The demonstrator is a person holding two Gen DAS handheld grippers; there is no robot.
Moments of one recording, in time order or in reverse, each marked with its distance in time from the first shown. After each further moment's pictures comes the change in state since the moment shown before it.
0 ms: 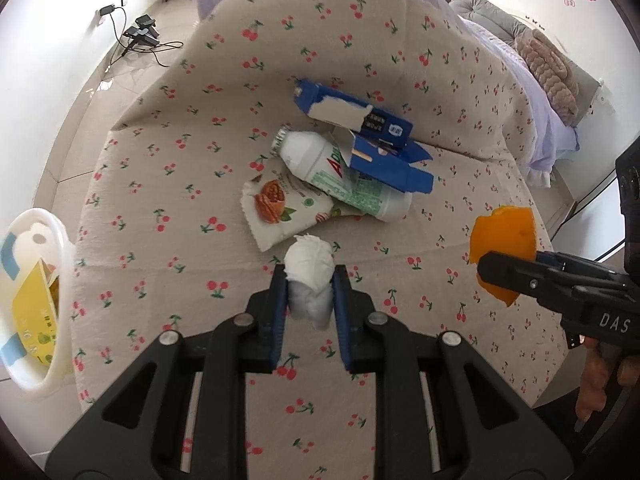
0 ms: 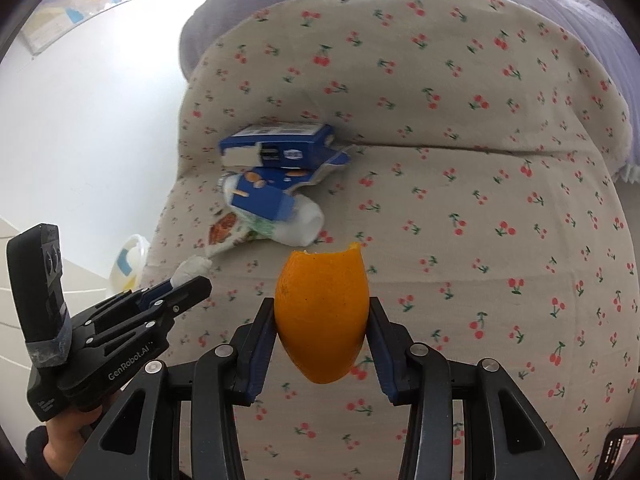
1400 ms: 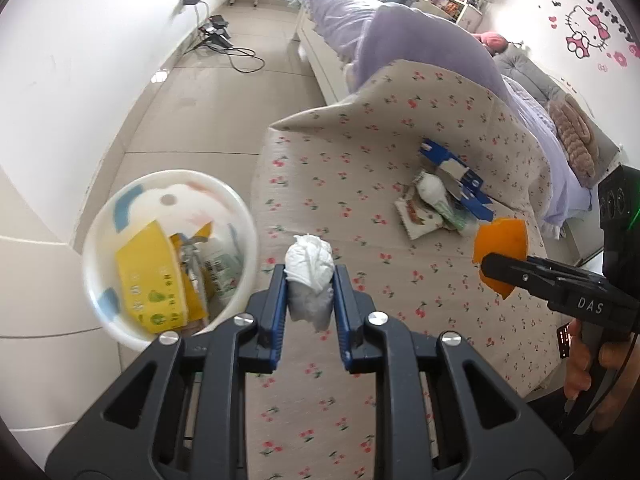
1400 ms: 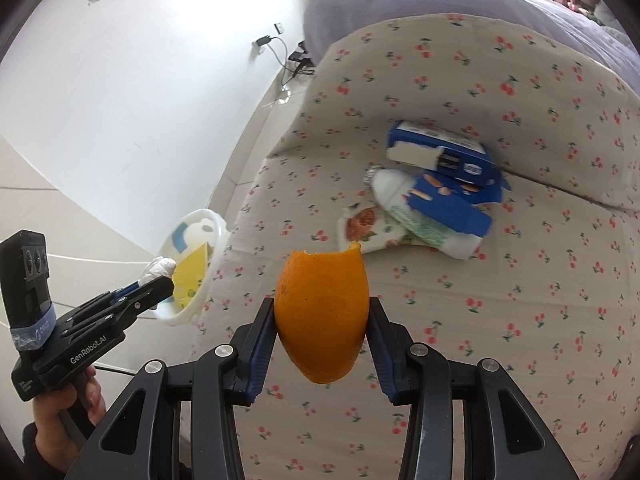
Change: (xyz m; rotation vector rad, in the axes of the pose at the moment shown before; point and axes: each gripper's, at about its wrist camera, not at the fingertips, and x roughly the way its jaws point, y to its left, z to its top) left arm -0.089 0.120 -0.036 -0.180 -0.092 0.058; right arm 0.023 0.119 -0.001 -0.149 0.026 0.085
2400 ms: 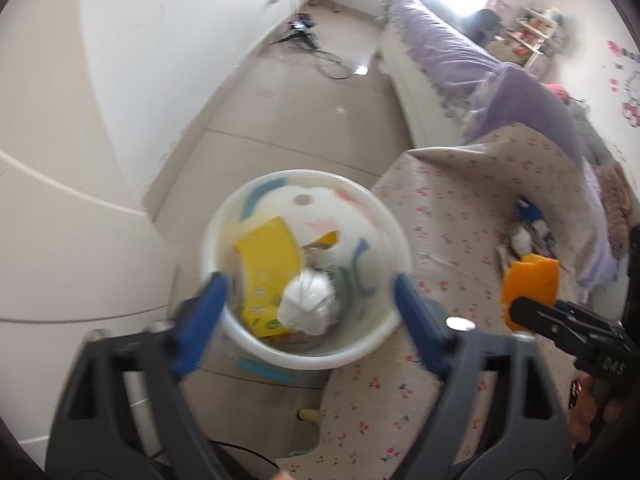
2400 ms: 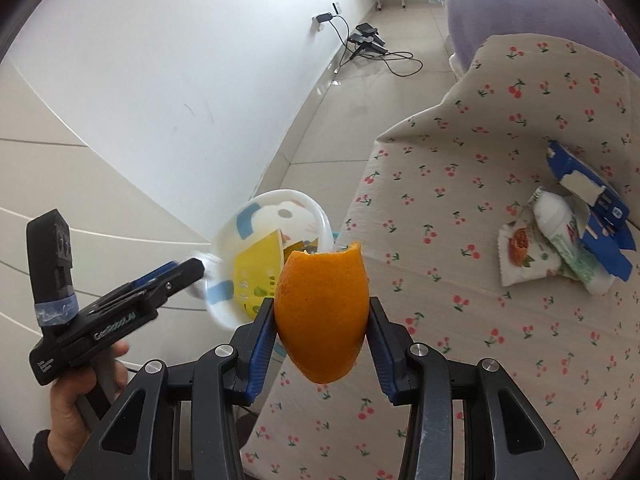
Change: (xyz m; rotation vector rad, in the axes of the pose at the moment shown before) left arm -0.011 0.112 -0.001 -0.218 -0.029 0.147; right arm 0.061 0.109 0.012 -0.108 0.056 0.094
